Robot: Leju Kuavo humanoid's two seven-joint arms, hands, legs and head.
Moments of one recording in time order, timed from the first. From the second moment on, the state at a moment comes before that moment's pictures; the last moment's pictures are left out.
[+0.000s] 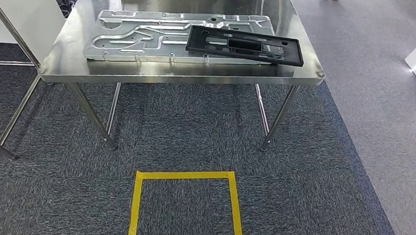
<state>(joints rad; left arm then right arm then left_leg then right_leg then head) -0.09 -0.07 1.25 -0.22 -1.04 -0.08 -0.46 -0.08 0.08 -1.03 -0.20 1.23 -0.05 -0.02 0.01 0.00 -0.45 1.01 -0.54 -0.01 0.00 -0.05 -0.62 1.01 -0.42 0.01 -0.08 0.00</state>
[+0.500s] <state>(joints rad) -0.09 -0.07 1.25 -0.22 -1.04 -0.09 -0.46 -0.08 0.09 -1.04 -0.20 1.22 -0.07 0.00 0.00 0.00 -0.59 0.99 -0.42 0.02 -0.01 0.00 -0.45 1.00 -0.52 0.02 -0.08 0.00</state>
